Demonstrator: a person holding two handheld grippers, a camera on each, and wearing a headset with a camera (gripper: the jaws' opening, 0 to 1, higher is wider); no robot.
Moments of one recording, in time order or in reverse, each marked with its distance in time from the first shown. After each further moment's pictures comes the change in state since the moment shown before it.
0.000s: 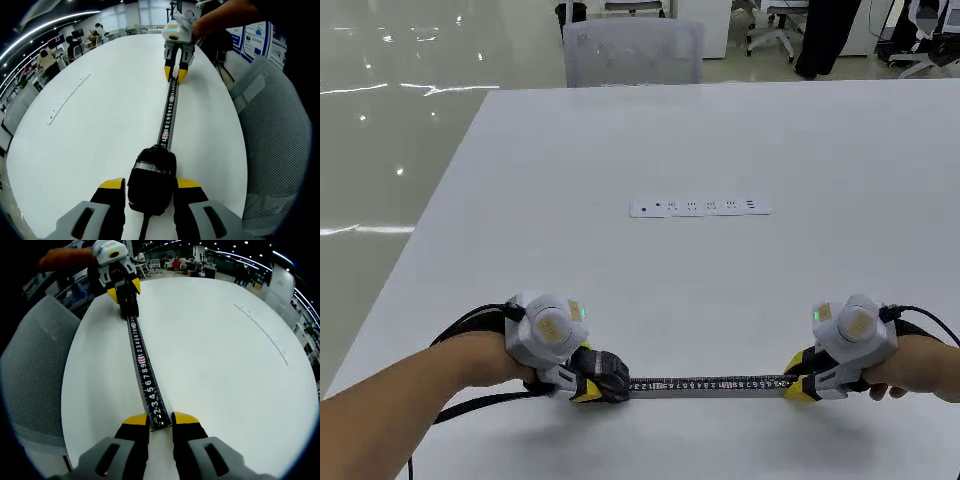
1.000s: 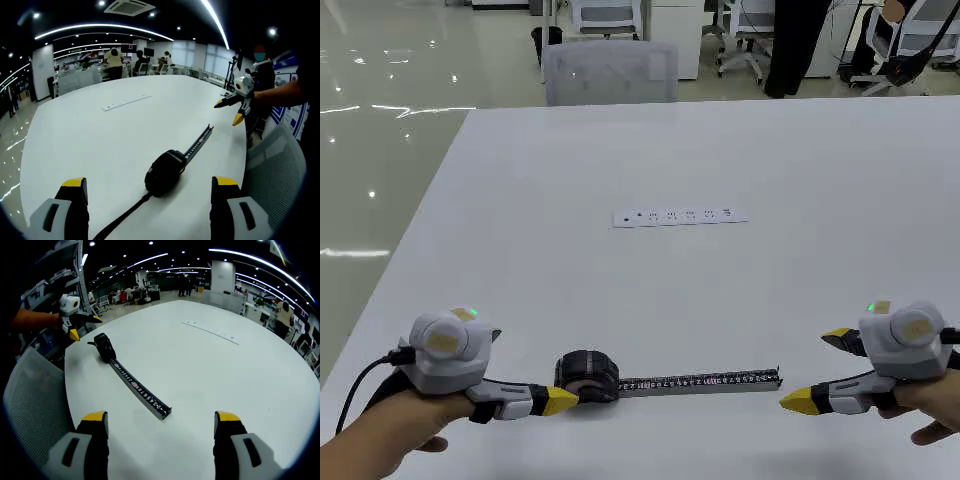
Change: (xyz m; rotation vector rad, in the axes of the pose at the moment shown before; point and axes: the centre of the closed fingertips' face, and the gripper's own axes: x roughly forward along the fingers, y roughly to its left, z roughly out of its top) left arm -0.080 0.010 -0.027 -0.500 -0.351 0.291; right arm -0.084 0.020 0.002 0.374 -0.298 -0.318
